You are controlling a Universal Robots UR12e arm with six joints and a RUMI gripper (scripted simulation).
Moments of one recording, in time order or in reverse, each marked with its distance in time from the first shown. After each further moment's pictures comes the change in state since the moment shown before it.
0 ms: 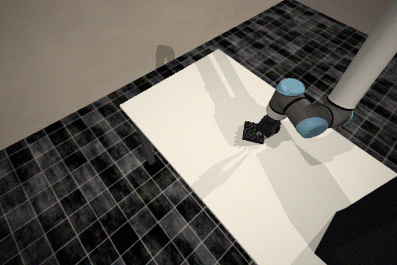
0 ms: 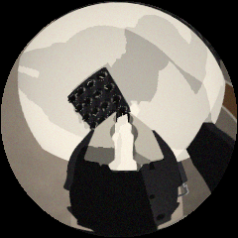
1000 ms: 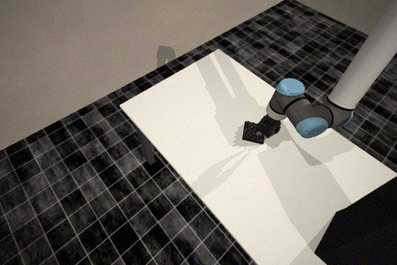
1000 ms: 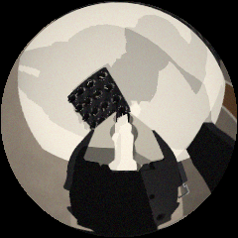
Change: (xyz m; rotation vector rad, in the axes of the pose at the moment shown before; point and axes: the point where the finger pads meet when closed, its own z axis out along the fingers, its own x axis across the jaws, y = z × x) arm 0.000 0.000 0.000 0.000 -0.001 0.000
